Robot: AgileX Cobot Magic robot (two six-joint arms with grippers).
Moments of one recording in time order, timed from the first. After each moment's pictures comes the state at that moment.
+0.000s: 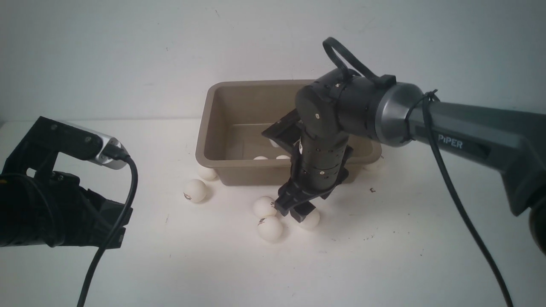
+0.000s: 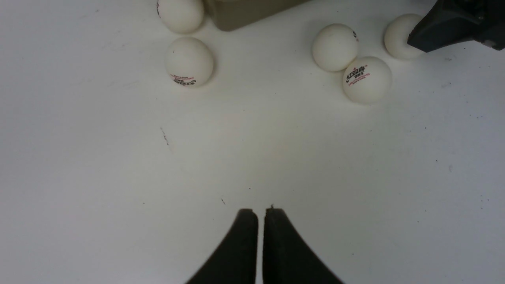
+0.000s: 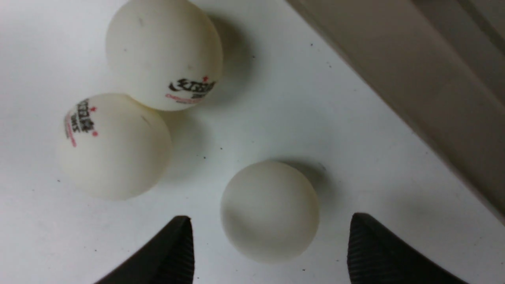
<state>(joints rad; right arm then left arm) 0.64 2.16 -1.76 -0.02 1.14 -0.13 0.04 1.14 -0.69 -0.73 0.68 0.89</state>
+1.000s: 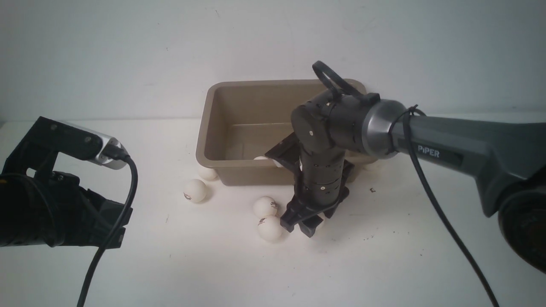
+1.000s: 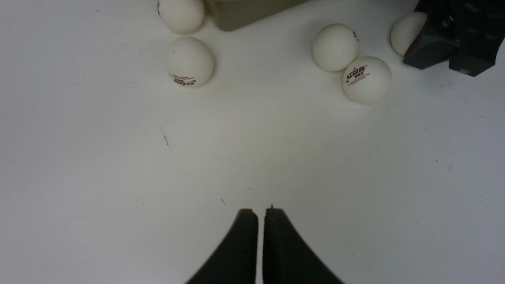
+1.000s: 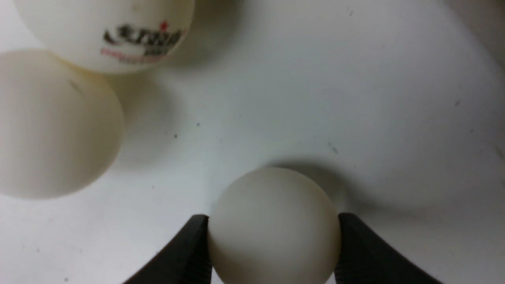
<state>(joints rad) 0.64 2.23 -1.76 -0.04 1.19 -0.13 0.04 1.14 -0.69 -0.73 0.68 0.89</state>
